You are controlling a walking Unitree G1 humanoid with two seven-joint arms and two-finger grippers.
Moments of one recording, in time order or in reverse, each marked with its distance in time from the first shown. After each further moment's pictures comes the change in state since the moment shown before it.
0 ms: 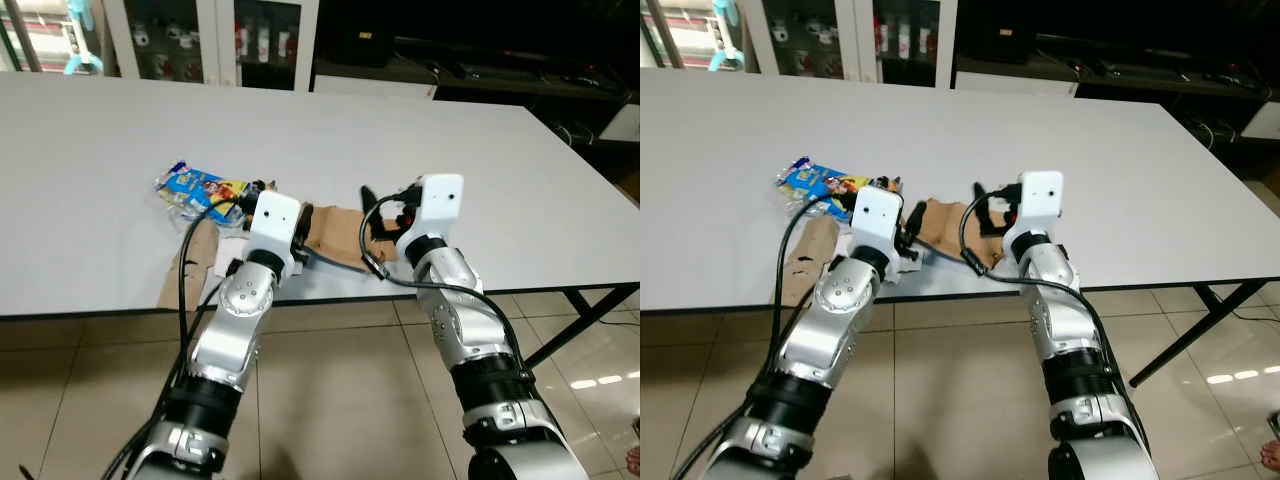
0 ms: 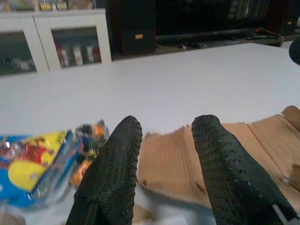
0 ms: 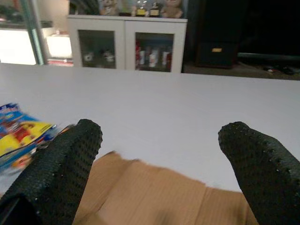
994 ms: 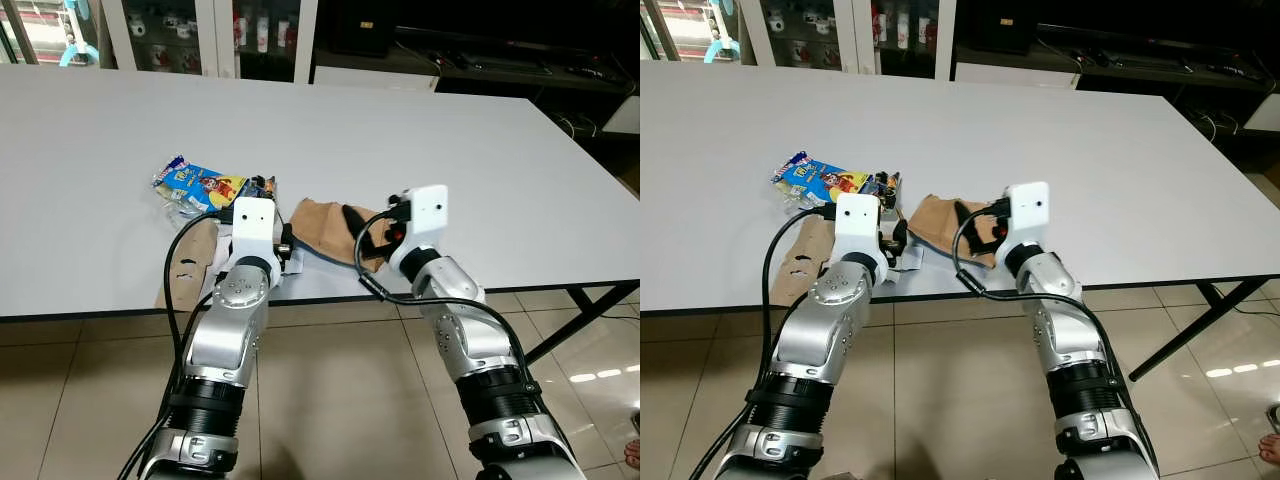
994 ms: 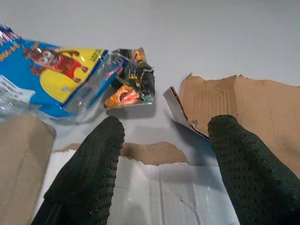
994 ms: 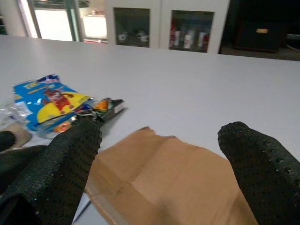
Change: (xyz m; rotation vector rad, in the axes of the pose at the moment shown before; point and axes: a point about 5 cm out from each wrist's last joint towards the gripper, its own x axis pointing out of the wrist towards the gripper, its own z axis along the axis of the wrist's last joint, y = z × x) left arm -0.005 0.011 -0.010 -0.152 0.242 0.193; right arm -0.009 0.012 -0.006 0.000 0.058 0.177
